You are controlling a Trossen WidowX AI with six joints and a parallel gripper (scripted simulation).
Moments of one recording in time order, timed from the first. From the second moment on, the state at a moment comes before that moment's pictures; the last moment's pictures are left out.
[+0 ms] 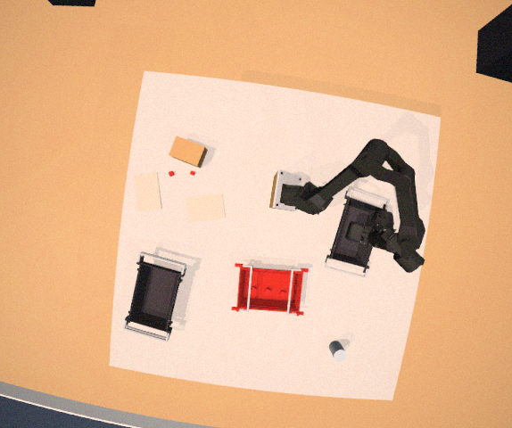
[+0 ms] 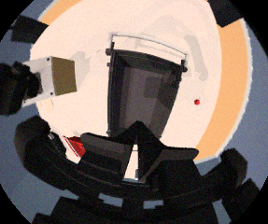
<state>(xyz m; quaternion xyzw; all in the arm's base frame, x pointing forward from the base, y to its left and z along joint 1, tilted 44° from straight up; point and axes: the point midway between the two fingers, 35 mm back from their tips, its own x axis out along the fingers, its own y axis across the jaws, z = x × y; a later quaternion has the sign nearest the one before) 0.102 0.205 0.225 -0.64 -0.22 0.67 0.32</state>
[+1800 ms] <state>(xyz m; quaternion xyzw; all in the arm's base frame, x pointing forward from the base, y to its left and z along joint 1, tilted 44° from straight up) 0.102 0.177 0.250 -0.64 -0.22 0.67 0.31</state>
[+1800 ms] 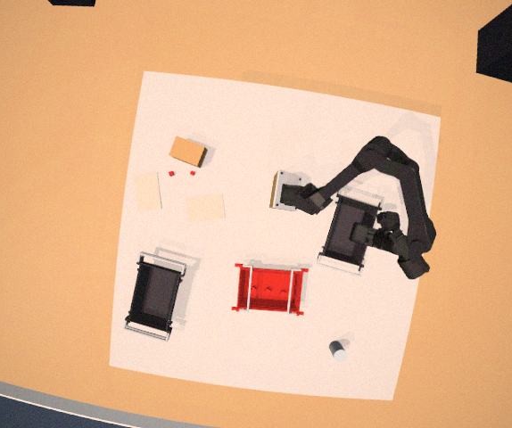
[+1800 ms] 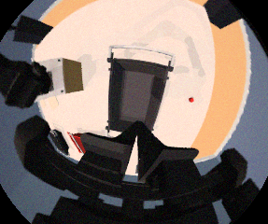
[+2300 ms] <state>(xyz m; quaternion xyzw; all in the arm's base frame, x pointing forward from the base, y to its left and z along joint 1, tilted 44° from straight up) 0.103 0.170 0.248 -0.64 -0.22 0.66 0.31</state>
